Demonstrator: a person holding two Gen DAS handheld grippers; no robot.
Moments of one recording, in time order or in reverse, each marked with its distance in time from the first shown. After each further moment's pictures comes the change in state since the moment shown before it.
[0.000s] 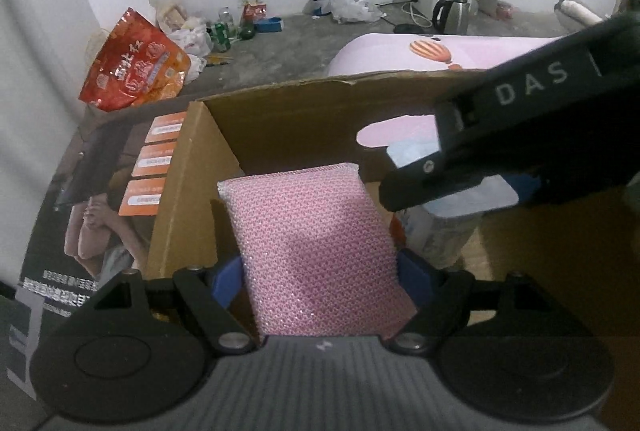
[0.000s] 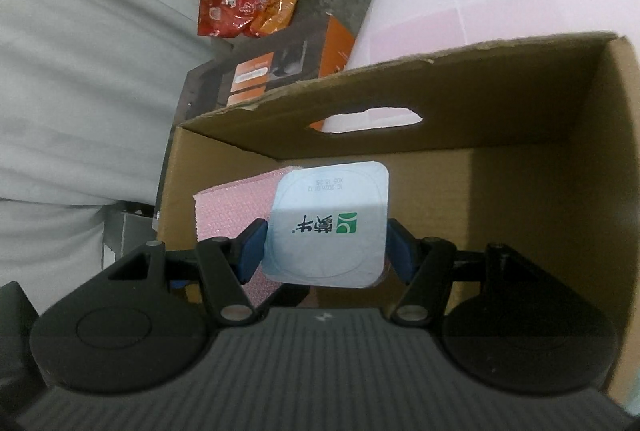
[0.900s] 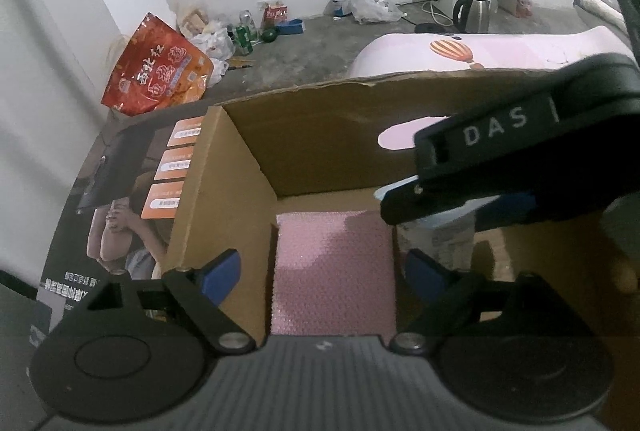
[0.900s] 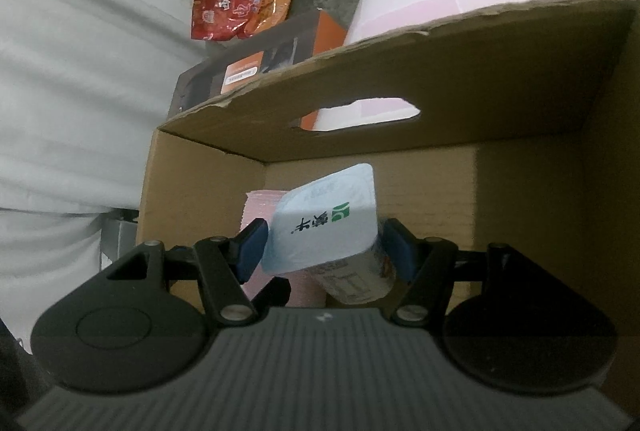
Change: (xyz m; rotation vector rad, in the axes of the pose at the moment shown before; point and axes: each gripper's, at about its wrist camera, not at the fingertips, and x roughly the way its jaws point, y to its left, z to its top) left arm 0.000 0.000 0.005 0.000 0.002 0.073; right arm 0.020 -0.010 0.000 0.021 -0.011 0.005
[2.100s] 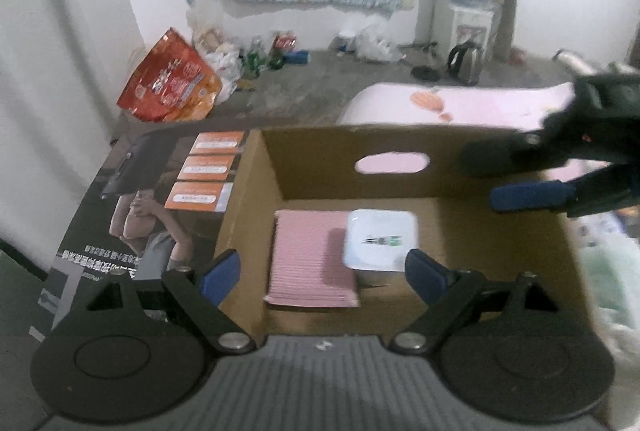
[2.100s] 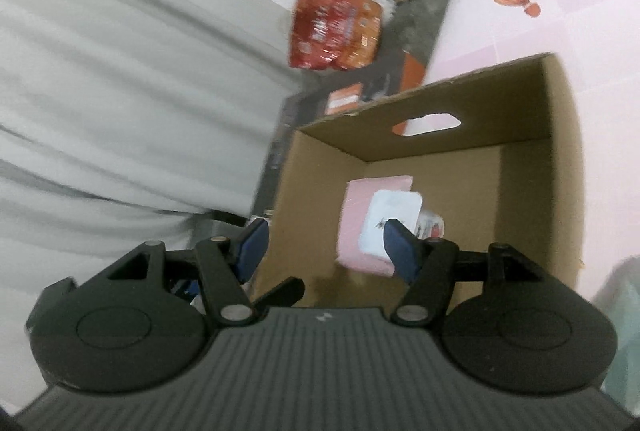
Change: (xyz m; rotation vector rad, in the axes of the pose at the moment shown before) left arm -0.113 0.004 -0.026 -0.105 -0.110 -0.054; right arm -0.141 -0.008 -0.044 -0.060 -0.109 0.296
